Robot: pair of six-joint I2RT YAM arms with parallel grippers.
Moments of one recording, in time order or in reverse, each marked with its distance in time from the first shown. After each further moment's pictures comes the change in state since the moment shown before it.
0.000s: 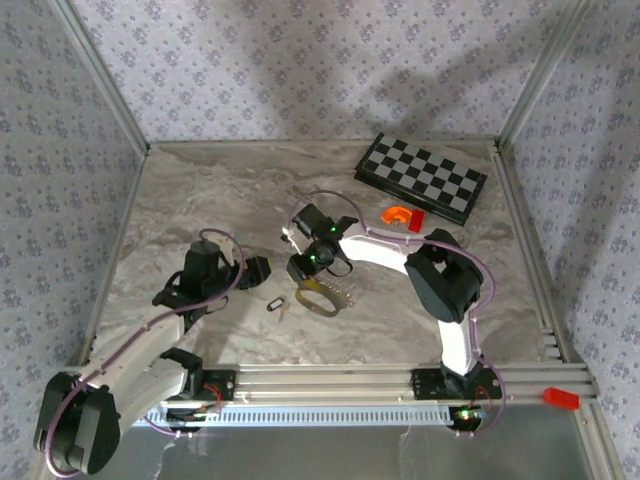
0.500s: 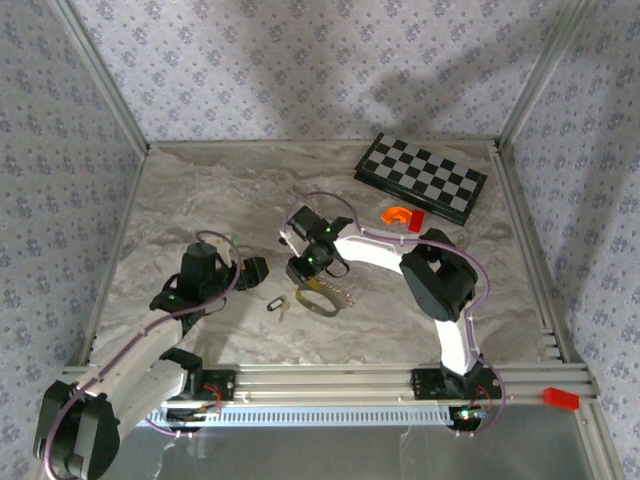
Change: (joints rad) left arm 0.008 -0.041 -0.012 -0.003 0.000 0.000; right arm 0.017 0.031 0.033 -0.041 0.063 -0.029
